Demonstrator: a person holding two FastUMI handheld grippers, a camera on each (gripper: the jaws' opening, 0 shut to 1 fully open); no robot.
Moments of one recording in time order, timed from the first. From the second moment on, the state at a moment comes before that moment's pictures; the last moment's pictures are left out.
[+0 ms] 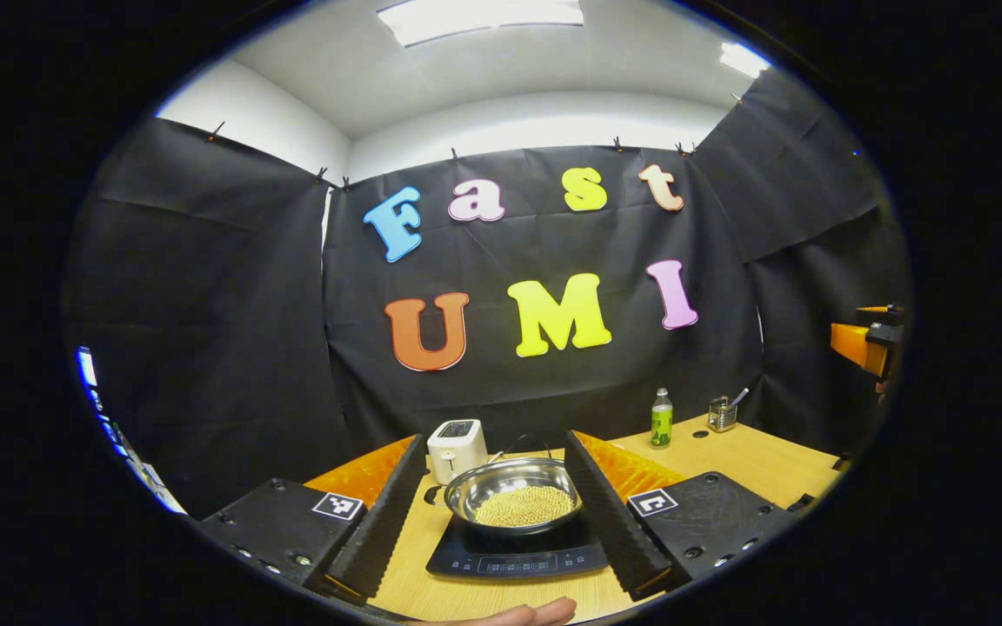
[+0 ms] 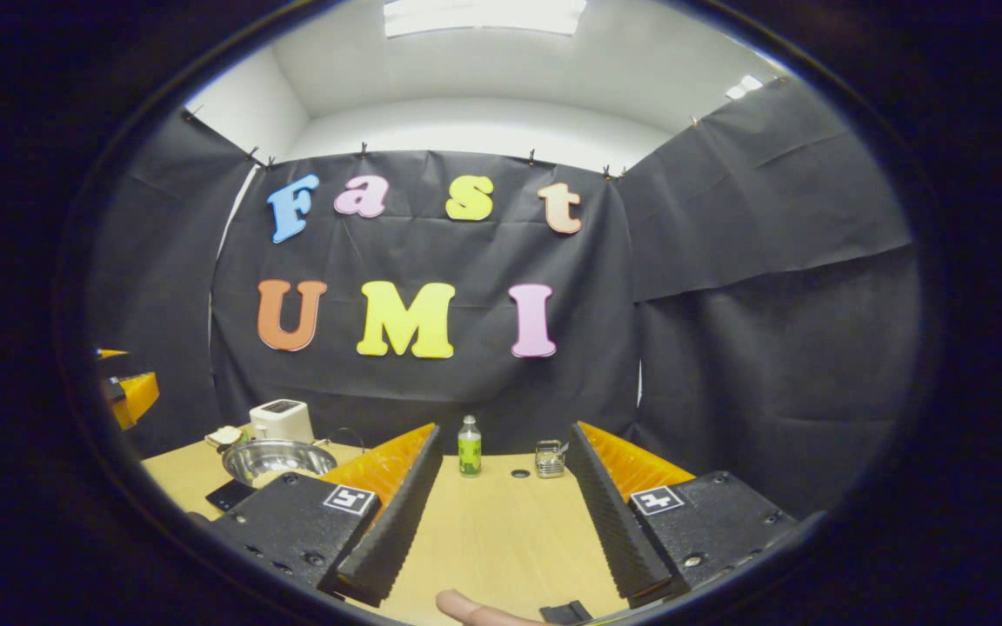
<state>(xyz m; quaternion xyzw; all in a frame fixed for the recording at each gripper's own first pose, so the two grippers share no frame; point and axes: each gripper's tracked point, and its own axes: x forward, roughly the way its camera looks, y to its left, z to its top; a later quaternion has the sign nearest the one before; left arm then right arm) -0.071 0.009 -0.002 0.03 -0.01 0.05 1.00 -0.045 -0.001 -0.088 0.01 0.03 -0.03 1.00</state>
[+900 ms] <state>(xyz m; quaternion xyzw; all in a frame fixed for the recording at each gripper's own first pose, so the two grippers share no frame) -0.070 0.008 -0.005 -0.03 0.02 0.04 1.00 -0.064 -0.004 -0.091 0.03 0.05 -0.01 1.00</state>
